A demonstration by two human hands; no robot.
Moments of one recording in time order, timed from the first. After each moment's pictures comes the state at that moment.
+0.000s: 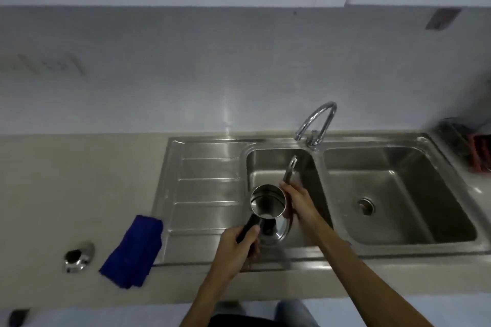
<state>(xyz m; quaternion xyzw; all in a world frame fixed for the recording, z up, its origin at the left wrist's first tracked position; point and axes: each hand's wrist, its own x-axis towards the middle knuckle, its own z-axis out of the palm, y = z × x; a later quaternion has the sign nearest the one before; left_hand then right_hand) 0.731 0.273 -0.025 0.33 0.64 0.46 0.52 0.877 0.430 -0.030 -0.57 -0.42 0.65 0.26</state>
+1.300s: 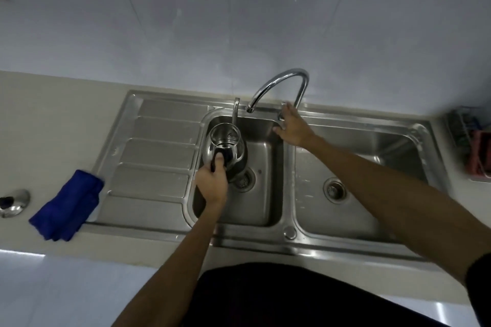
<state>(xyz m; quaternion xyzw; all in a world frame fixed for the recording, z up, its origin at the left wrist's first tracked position) 0.839 0.447 -0.113 0.12 0.75 0.60 0.24 0.965 0.682 -0.077 -0.45 -0.85 0.27 -0.03</state>
